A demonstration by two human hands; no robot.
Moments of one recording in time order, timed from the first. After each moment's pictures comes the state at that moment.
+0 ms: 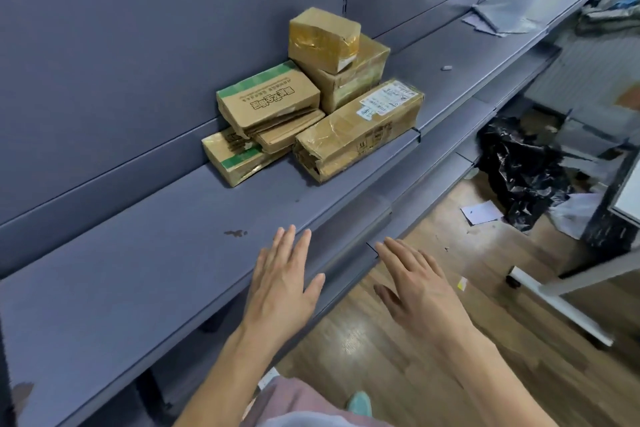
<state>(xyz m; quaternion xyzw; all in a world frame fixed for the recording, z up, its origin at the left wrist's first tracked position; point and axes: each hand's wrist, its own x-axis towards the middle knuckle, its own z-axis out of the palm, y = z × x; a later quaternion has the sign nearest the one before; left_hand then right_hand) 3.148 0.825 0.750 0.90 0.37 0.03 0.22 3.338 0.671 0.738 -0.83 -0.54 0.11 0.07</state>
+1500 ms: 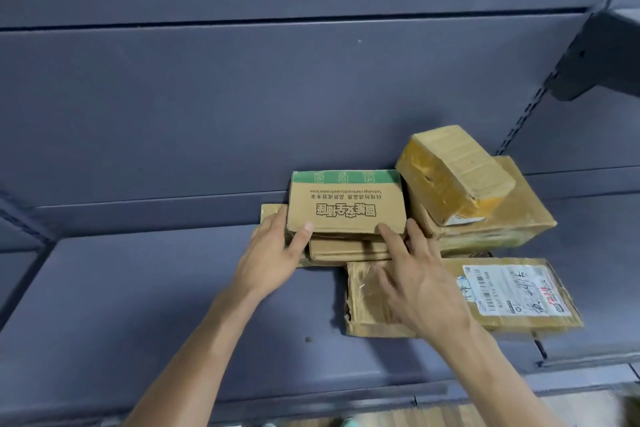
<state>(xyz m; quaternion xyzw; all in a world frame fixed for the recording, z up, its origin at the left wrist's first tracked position) 3.267 1.051 0.784 0.67 0.65 0.22 0.30 3.499 0.993 0.809 -0.69 -0.72 0.08 0.05</state>
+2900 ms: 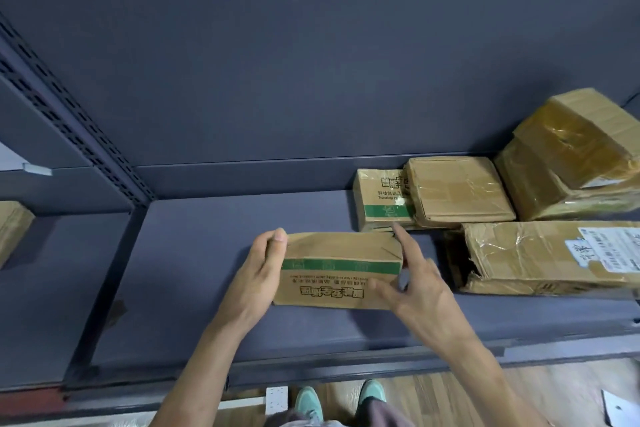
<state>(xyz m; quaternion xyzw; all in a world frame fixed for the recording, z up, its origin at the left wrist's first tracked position) 3.057 0.956 0.752 0.48 0.68 0.28 0.48 3.318 0.938 0.755 -0.66 -0.62 0.36 0.24</state>
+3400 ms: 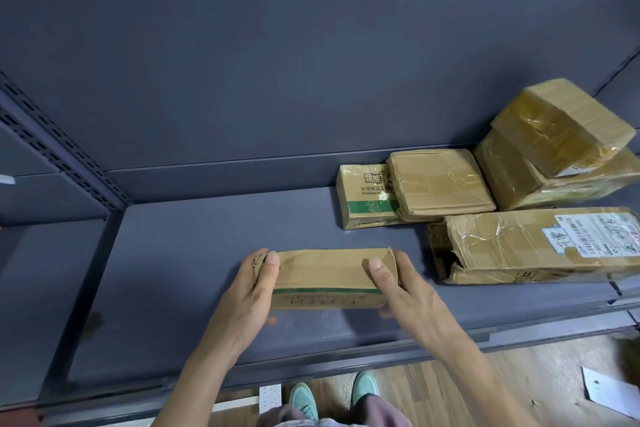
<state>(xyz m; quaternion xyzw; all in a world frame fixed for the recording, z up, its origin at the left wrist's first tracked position) 3.067 0.938 0.751 0.46 0.69 0.26 0.50 3.322 0.927 0.757 -0.68 -0.51 0.45 0.25</state>
